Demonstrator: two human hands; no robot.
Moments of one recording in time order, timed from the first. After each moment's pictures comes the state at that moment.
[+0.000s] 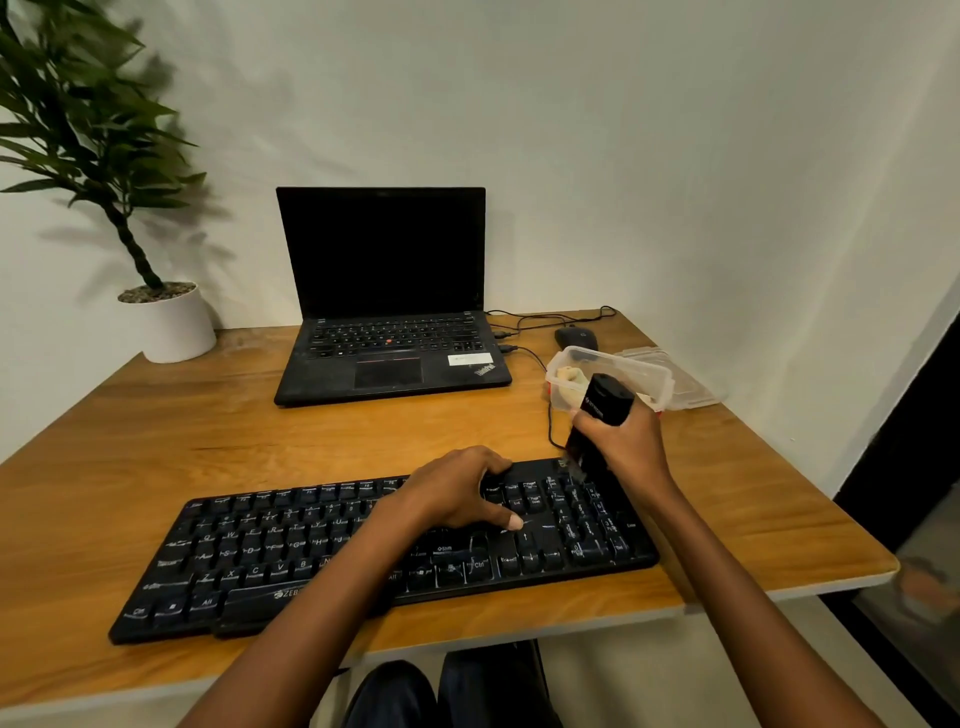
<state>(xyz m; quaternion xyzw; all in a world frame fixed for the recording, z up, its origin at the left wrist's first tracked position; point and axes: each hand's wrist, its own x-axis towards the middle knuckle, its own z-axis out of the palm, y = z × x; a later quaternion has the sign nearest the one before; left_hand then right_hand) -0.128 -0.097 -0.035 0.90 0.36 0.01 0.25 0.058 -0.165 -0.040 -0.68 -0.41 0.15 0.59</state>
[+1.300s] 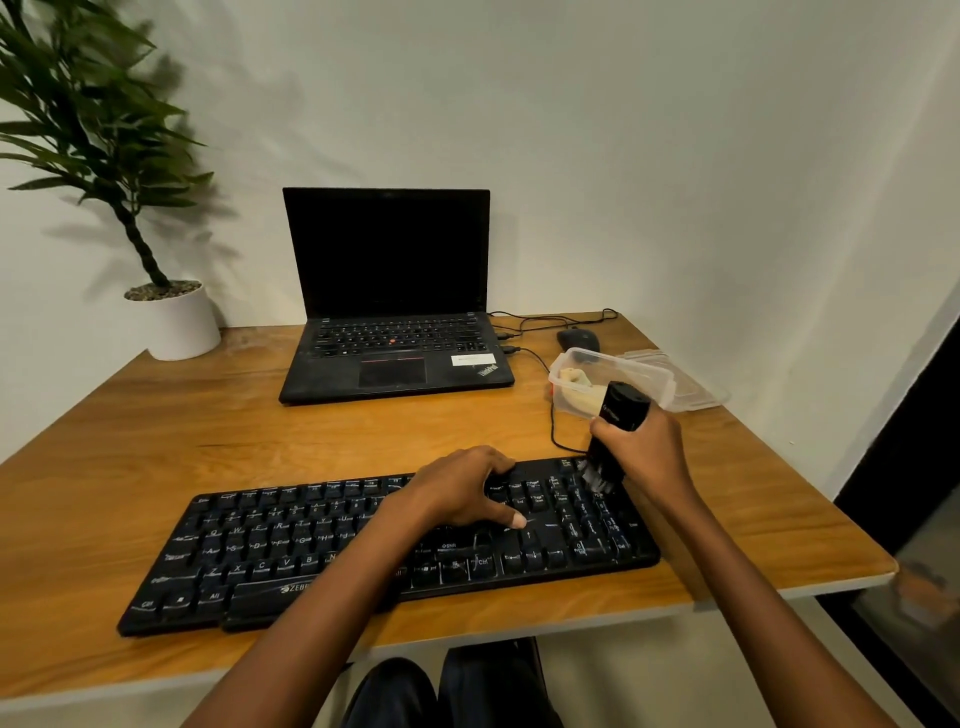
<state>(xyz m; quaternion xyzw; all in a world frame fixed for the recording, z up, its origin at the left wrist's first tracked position) -0.130 -0.098 -0.034 0.91 0.35 0.00 0.23 0.058 -0.178 -0.034 -0.72 -0.42 0.09 0.54</state>
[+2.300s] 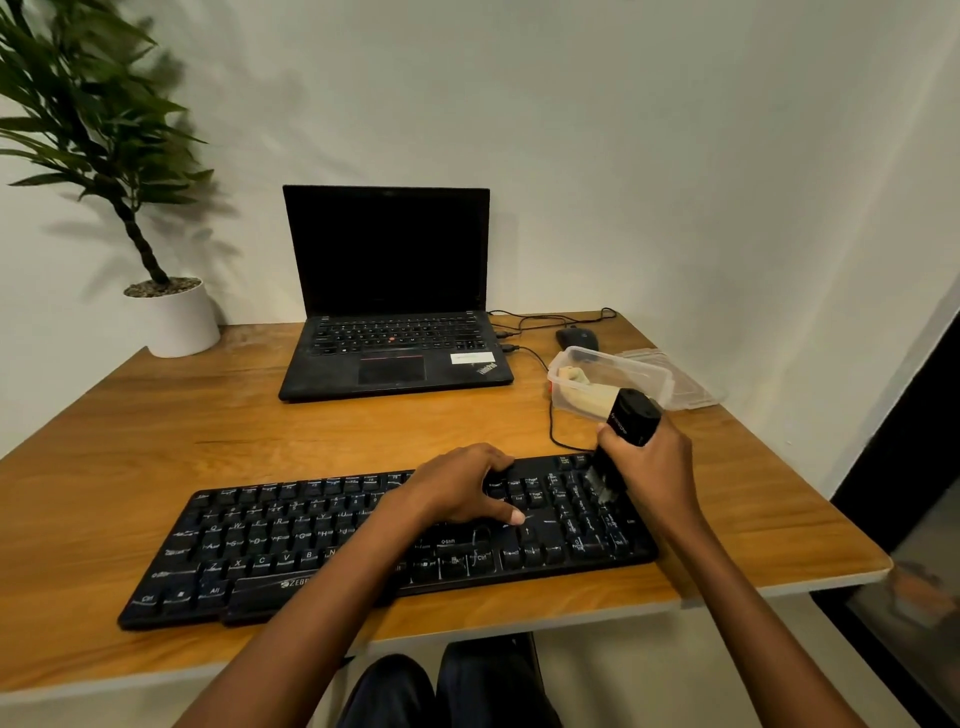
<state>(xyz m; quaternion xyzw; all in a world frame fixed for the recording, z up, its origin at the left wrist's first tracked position) -0.132 -0.101 -0.032 0.91 0.34 0.01 0.23 0.049 -0.198 -0.037 -0.71 -0.42 0.05 0.56</state>
